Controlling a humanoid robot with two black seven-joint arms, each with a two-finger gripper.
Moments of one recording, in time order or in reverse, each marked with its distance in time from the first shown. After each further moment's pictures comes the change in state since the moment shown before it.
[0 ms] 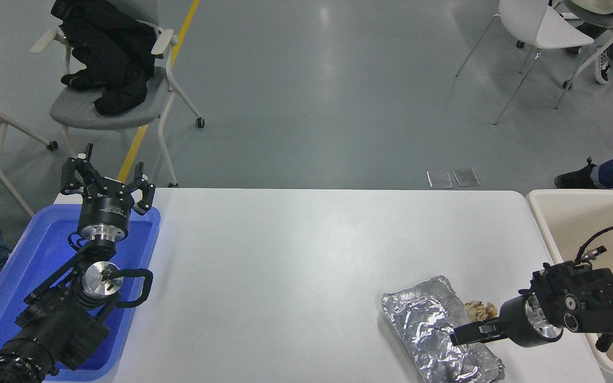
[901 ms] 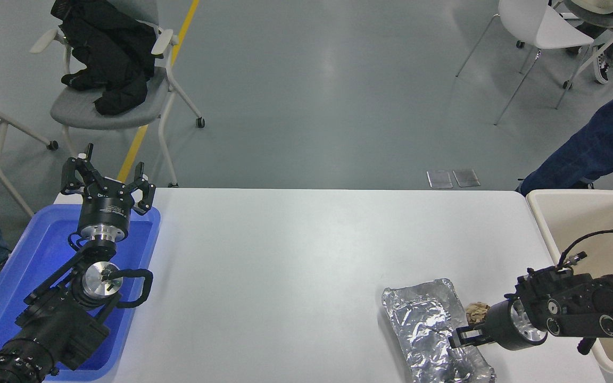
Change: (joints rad) left arm 0.000 0.000 0.001 0.000 0.000 0.000 0.000; right arm -0.056 0.055 0.024 -0.066 0.002 -0.002 0.000
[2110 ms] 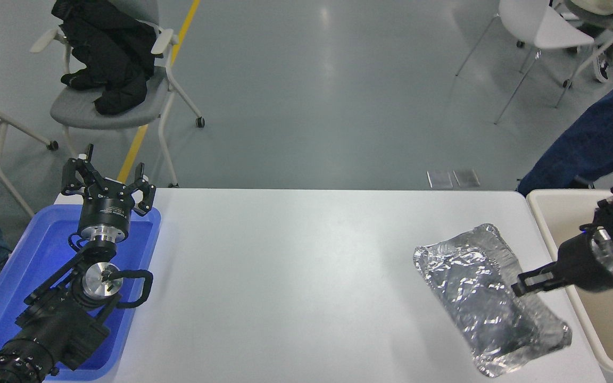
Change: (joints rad) left arm 0.001 0.000 0.000 0.000 0.001 0.000 0.002; right arm 0.997 -0.198 -0.540 0.513 0.008 0.202 0.045
